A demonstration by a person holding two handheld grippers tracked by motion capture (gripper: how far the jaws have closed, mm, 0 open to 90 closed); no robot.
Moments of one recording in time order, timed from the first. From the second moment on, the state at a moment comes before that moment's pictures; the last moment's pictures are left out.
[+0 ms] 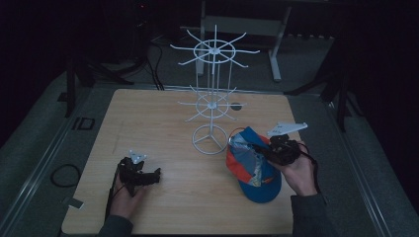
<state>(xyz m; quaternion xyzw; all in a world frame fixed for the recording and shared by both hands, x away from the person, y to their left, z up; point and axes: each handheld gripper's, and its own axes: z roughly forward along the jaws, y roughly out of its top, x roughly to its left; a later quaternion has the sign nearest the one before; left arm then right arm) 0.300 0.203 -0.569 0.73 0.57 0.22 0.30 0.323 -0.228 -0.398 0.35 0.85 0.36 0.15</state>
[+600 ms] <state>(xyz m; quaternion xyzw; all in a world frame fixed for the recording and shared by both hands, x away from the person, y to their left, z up) 0.300 0.203 -0.569 0.73 0.57 0.23 0.30 0.312 -0.238 -0.377 0.34 0.84 0.39 0.18</state>
